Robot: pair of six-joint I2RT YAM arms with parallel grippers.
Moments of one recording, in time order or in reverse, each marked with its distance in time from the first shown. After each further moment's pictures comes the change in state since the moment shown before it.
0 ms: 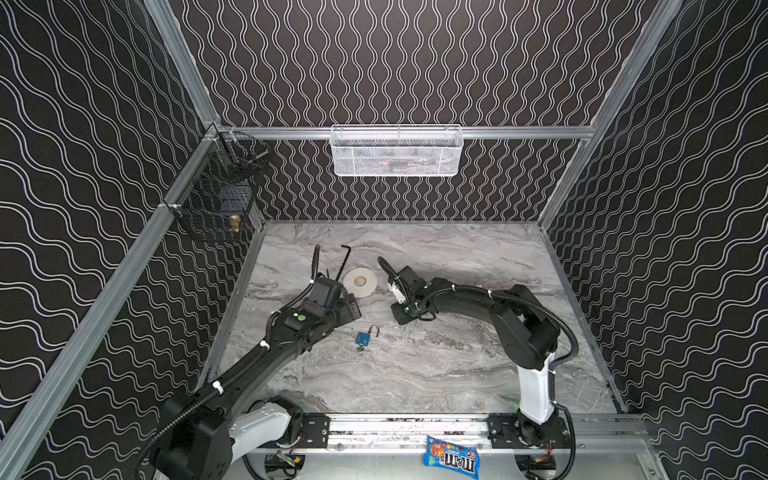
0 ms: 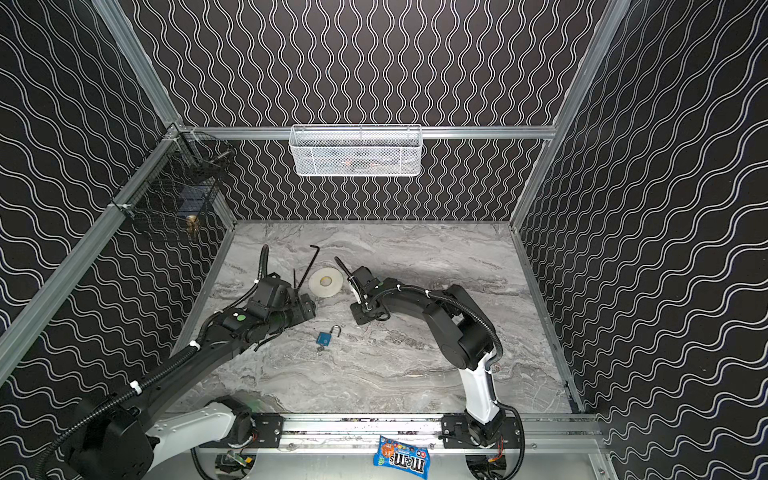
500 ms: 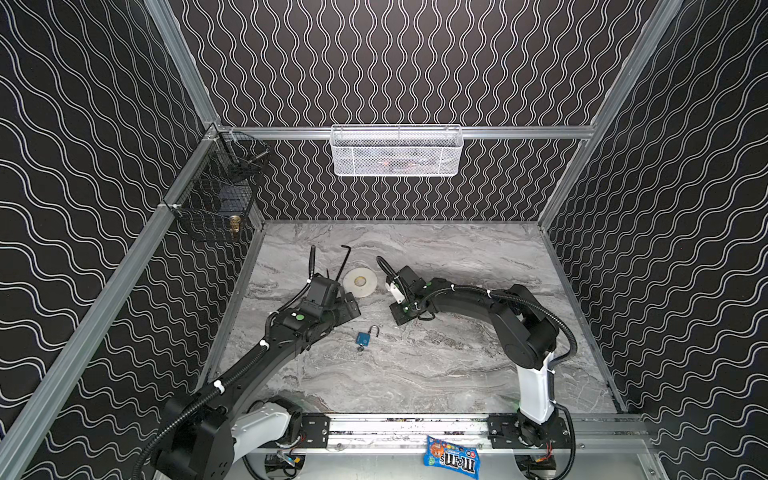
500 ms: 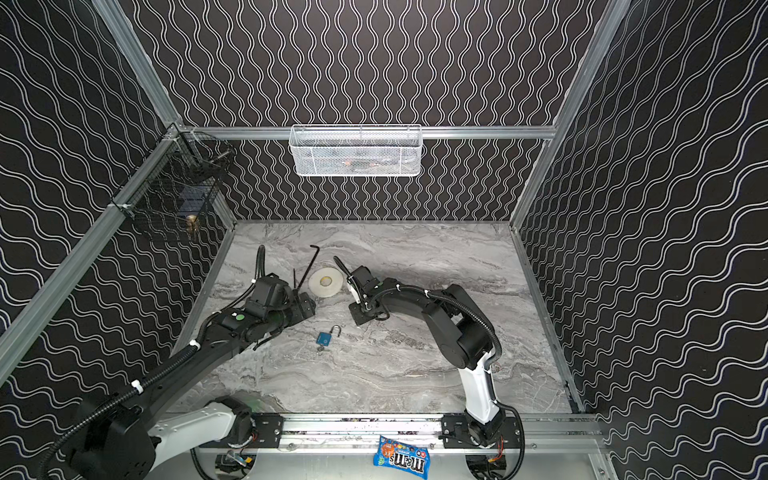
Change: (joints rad) left arm 0.033 -0.011 -0.009 0.026 0.061 -0.039; right arm 0.001 0.004 0.006 0.014 -0.012 -0.031
